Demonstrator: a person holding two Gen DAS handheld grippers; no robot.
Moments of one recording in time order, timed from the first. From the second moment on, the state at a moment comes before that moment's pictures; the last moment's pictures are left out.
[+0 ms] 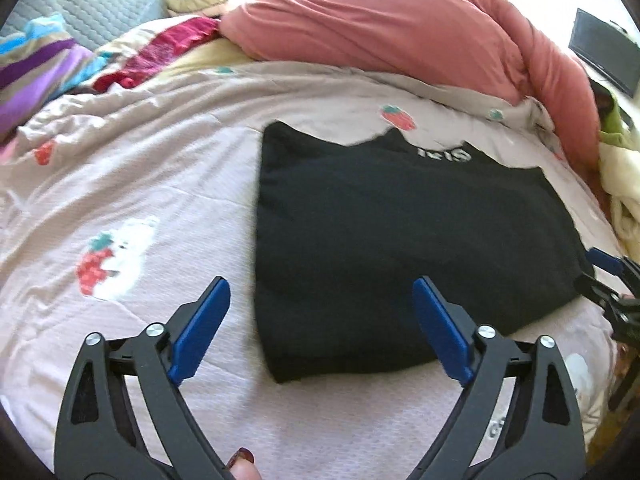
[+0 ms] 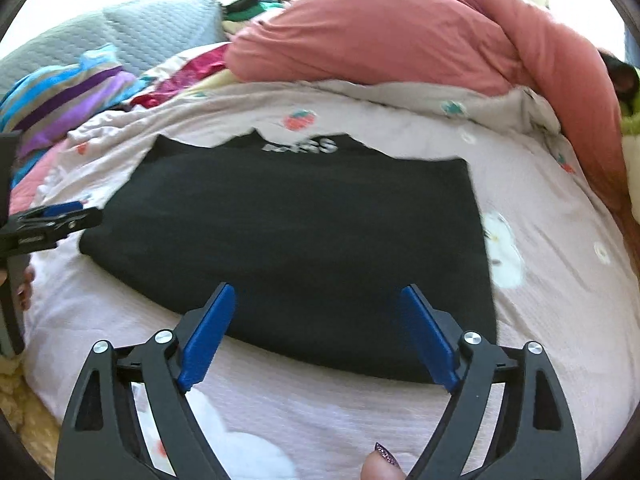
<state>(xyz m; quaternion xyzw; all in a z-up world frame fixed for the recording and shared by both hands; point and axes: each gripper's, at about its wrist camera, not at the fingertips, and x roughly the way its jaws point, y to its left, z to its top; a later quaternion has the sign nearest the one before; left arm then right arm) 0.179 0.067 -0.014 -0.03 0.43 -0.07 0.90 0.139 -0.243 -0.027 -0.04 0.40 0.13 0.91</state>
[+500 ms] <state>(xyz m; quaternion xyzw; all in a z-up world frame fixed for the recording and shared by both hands) 0.198 0.106 -0.010 -0.05 0.43 -0.01 0.90 0.139 -0.137 -0.021 -0.09 0.38 0.24 0.89</state>
